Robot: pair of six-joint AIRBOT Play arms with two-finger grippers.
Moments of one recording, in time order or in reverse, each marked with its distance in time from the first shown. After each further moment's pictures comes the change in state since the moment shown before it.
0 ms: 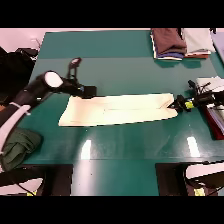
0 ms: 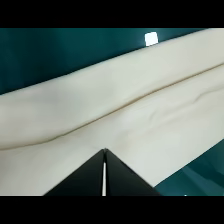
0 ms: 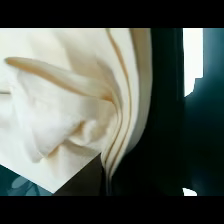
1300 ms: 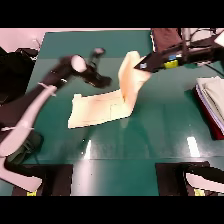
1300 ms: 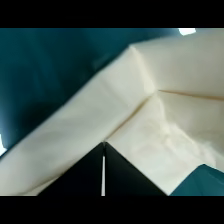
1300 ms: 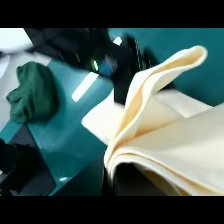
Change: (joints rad) left arm -0.019 -0.217 0.477 0.276 -0.225 -0.078; right arm 0.662 0.299 0.478 0.193 0.009 0.139
